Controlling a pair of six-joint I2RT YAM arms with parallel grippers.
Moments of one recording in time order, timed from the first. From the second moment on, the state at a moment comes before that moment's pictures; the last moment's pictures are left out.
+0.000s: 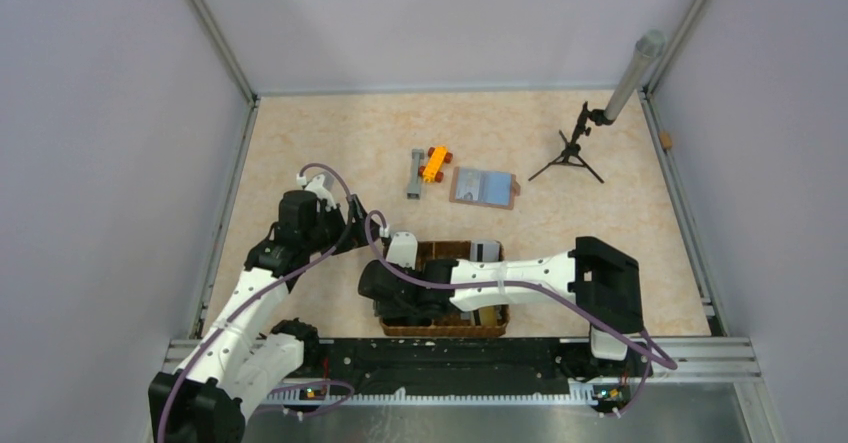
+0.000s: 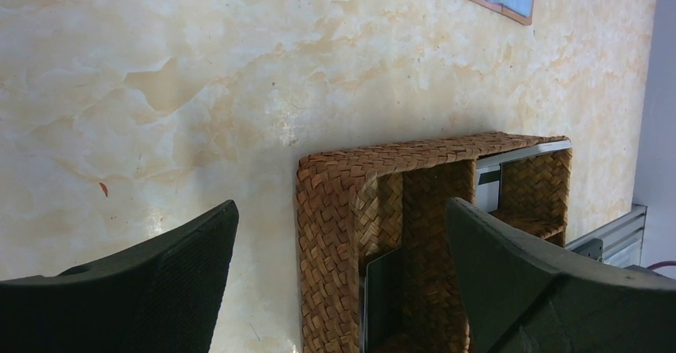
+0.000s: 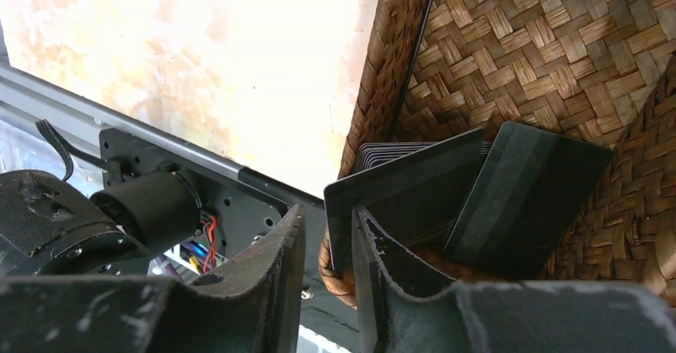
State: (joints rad) left arm -0.23 0.86 0.60 -0.42 0.29 -0.55; right arm 1.43 1.81 1.34 -0.49 0.35 1.19
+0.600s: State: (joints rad) left arm -0.23 0.86 0.60 -0.42 0.30 -0.55; right arm 1.43 1.81 1.35 -0.52 0.37 1.19
